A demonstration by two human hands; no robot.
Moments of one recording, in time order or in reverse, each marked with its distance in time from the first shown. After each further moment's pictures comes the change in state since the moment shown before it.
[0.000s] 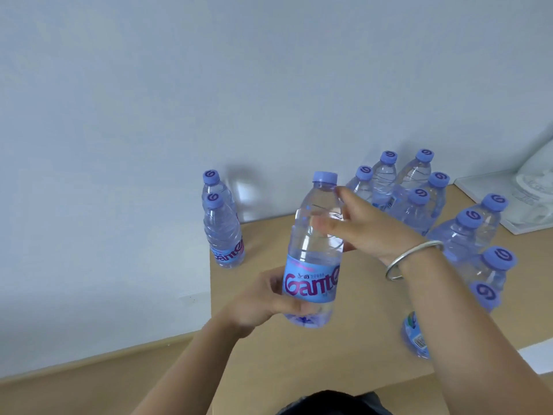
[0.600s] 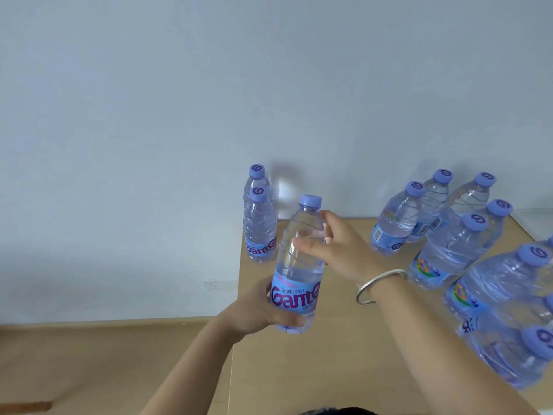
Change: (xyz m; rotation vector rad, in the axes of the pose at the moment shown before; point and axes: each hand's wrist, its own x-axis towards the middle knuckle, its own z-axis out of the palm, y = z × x) left_hand -0.031 -0.033 -0.035 0.021 0.159 -0.099; right_hand 0.039 0.018 0.076 0.038 -0.061 -0.081
